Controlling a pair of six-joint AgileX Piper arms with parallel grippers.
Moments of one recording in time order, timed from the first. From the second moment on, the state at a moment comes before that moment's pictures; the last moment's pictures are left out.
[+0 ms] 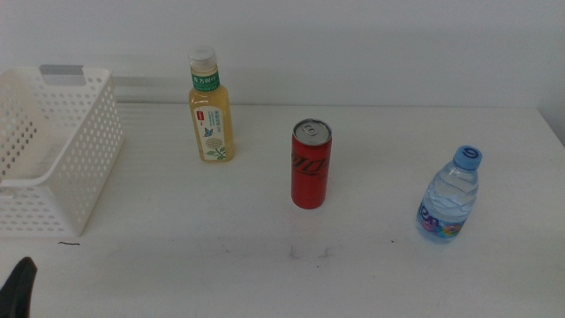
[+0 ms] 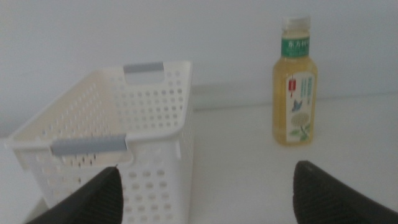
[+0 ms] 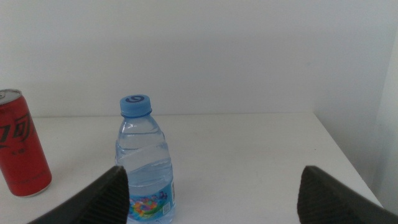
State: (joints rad) left arm -0.02 0.00 0.00 -0.06 0.15 0.11; right arm 0.04 0.00 0.00 -0.04 0.14 0.07
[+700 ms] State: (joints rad) left arm -0.57 1.21 0.00 -0.05 -1.03 0.08; right arm 0.04 0.00 0.00 -0.04 0.14 0.07
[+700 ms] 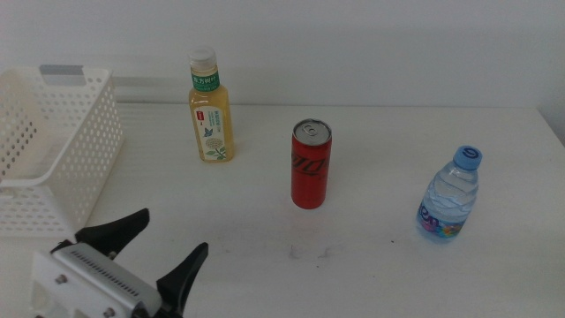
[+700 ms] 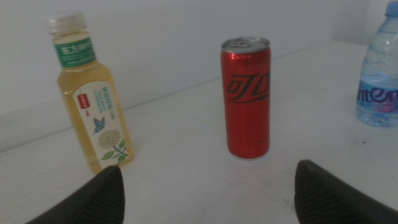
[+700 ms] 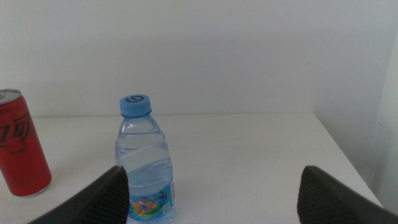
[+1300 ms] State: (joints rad) left arm -0.58 1.36 0.00 -0.02 -1.20 0.07; right arm 0.04 0.00 0.00 -0.04 0.14 0.07
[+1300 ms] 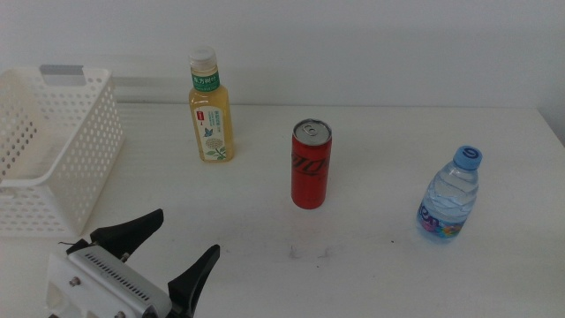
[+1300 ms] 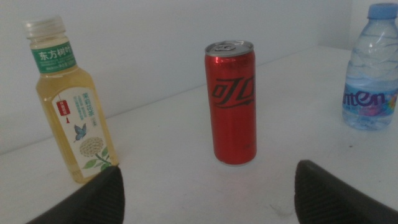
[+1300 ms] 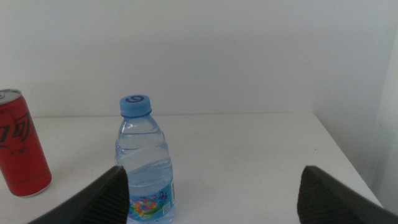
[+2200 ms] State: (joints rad) left arm -0.58 1.94 -0.60 0.12 -1.15 -0.12; right arm 0.04 0.00 0.00 -0.04 0.14 0.07
